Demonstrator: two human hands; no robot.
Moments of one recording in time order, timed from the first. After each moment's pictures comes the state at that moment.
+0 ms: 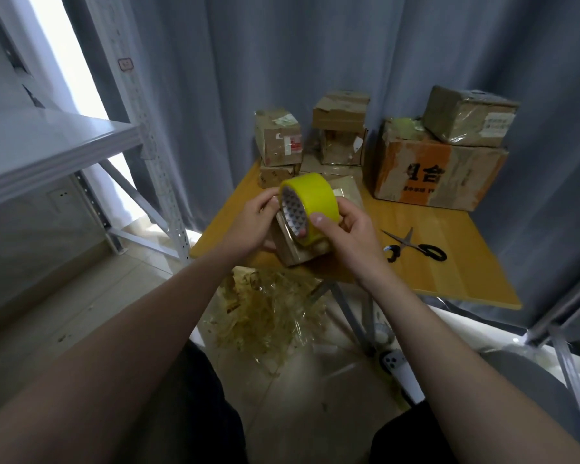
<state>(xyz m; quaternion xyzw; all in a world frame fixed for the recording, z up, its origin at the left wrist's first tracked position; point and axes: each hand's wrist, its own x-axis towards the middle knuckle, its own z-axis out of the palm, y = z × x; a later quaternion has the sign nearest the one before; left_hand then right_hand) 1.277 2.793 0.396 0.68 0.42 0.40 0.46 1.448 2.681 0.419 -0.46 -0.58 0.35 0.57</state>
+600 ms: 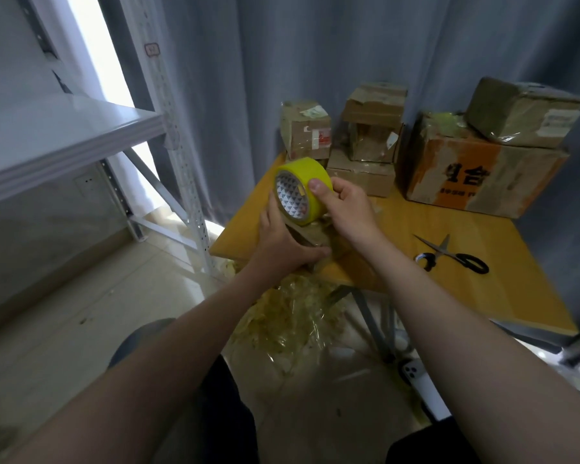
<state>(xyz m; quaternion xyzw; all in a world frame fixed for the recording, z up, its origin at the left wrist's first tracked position) 1.278 2.799 0.339 0.70 0.51 0.38 0.33 1.425 2.778 0.410 -0.54 -0.57 0.32 0.53</state>
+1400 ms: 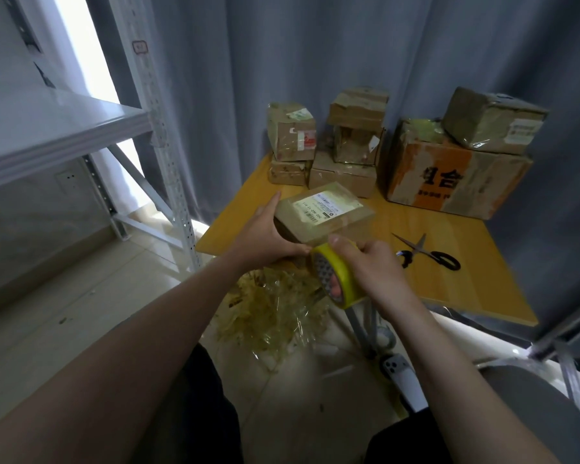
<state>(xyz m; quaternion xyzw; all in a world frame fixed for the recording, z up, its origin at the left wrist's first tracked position) 1.274 2.804 0.361 0.76 0.50 0.27 0.32 1.451 2.662 0.410 -0.65 -0.47 0.40 0.45</state>
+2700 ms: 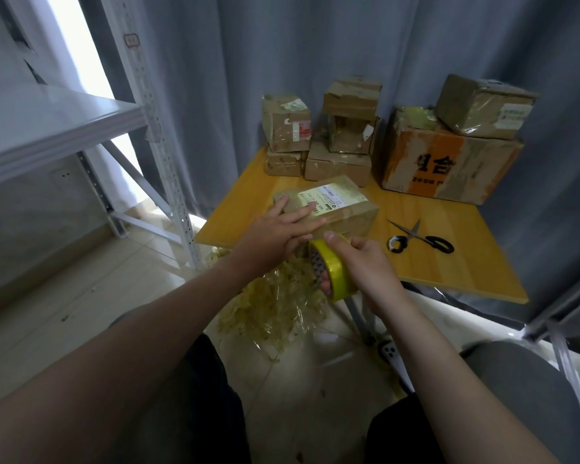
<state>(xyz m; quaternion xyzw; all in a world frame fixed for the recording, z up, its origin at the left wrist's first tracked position) 1.271 2.785 0.347 0.92 0.32 0.23 0.02 1.440 2.655 0.388 -0.62 -0.38 0.47 0.51</state>
